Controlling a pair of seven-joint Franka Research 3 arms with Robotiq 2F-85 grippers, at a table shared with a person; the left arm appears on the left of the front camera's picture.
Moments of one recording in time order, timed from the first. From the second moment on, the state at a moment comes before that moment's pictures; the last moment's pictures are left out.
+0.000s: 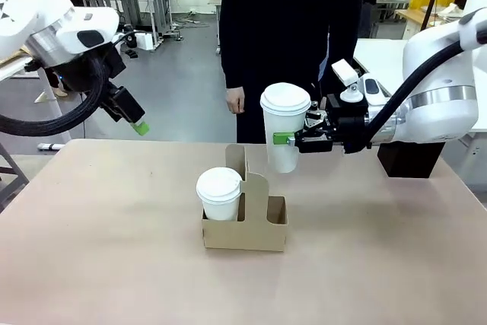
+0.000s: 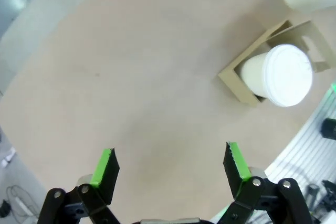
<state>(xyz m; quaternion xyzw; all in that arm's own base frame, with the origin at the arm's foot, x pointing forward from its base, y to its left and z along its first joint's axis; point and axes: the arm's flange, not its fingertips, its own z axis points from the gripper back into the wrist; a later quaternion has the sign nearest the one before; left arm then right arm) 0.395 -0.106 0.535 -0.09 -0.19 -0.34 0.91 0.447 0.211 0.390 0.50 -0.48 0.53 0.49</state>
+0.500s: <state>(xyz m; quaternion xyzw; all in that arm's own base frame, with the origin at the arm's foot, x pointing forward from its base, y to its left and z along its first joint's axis) 0.406 -0.010 0.482 -0.11 -0.27 -0.43 0.86 0.435 0.222 0.356 0.56 -0.45 0.54 0.44</state>
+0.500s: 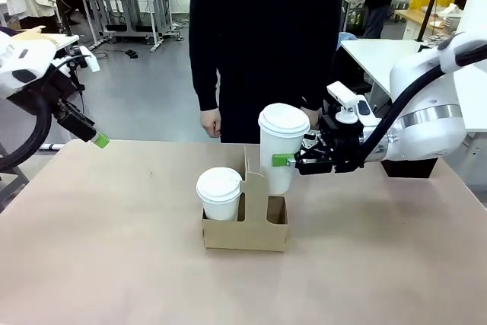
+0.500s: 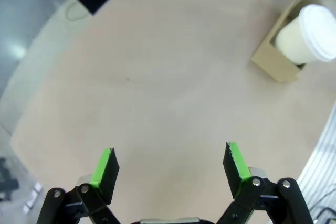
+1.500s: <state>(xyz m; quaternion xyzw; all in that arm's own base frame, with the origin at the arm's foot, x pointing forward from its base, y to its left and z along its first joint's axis) 0.410 -0.006 0.471 -0.12 -0.27 -0.44 0.85 0.440 0.248 0.311 0.60 -0.40 0.55 0.42</state>
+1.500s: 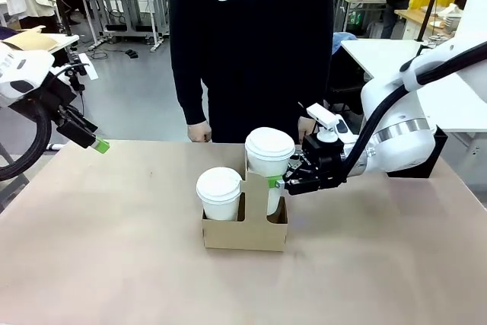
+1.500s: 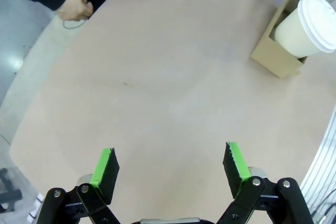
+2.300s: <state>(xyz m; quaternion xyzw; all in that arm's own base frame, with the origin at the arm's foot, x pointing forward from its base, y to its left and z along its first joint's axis) 0.410 -0.006 0.471 -0.12 -0.27 -0.44 0.85 0.439 0.239 0.286 0.60 -0.36 0.57 0.43</state>
